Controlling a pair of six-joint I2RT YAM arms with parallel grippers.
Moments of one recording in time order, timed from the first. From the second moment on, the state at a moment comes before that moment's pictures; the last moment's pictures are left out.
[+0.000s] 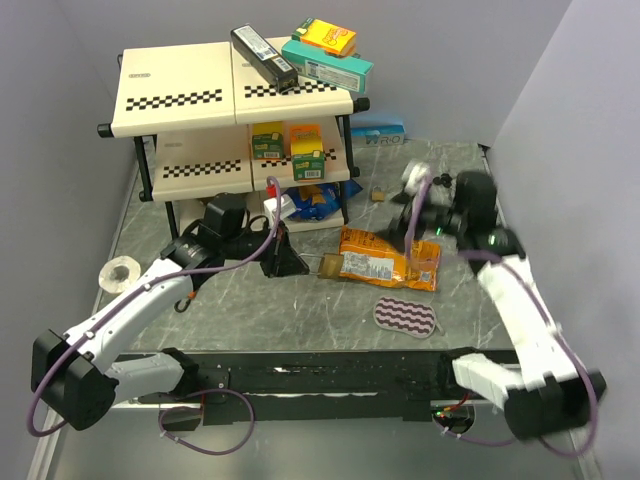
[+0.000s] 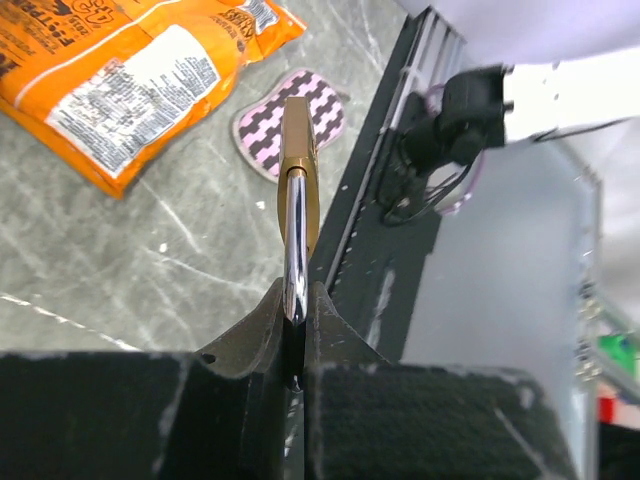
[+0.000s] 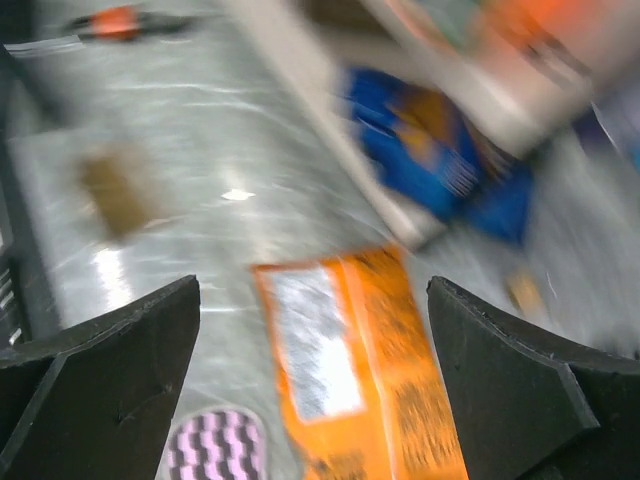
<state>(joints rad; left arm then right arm) -0.58 1.14 0.97 -0.33 0.77 -0.21 0.15 1.09 1.11 -0.48 -0.78 -0.45</state>
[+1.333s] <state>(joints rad) -0.60 1.16 0.97 -0.24 0.77 -0.44 0.81 0.95 0.78 -0.14 -0.33 -0.77</state>
